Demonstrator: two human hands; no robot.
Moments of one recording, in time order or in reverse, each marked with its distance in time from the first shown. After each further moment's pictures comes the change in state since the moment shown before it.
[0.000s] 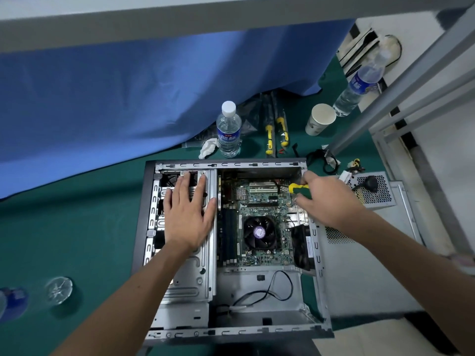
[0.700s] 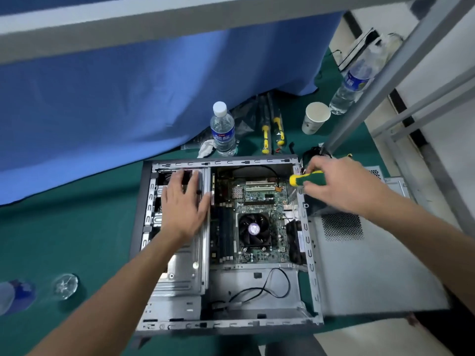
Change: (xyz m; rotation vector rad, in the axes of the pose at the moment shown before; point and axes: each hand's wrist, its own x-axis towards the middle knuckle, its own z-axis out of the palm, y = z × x) left_hand 0.008 0.014 -0.021 -0.039 -0.063 -0.038; right_hand -0.019 0.032 -0.037 0.073 0.138 -0.125
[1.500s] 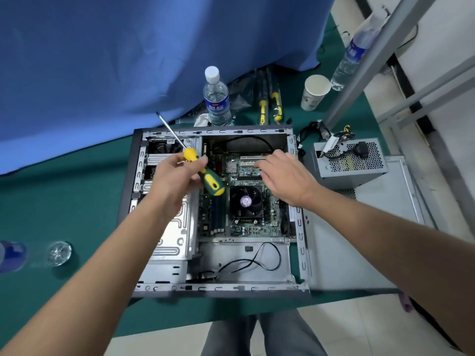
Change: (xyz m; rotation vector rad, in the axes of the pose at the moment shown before) left_hand -0.035 0.051 -0.045 -1.365 -0.085 -0.493; right_hand 0.021 -0.002 0.122 -0.161 0.120 -0.462
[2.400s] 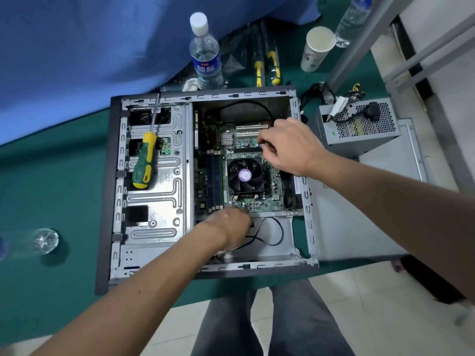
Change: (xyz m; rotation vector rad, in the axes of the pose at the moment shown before) left_hand -0.026 -0.120 0.040 1.755 -0.920 0.332; right_hand 0.006 0.005 0.011 0.023 0.025 0.054
